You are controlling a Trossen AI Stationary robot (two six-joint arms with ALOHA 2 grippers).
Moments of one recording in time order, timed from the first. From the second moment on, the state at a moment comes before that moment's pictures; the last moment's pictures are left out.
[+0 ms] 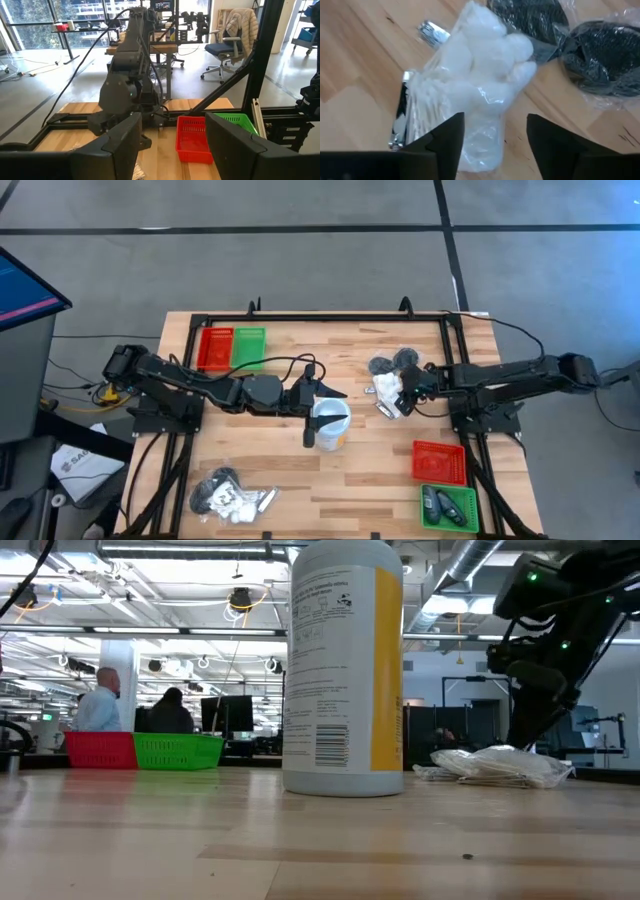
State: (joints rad) left arm -0.23 1.52 1.18 0.27 -0.26 0.03; right arm -0.07 1.03 0.46 -0.58 0.29 0.57
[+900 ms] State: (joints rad) left arm -0.23 1.52 1.18 0.27 -0.26 0.03; right arm -0.08 1.11 0.46 -0.56 0.28 0.54
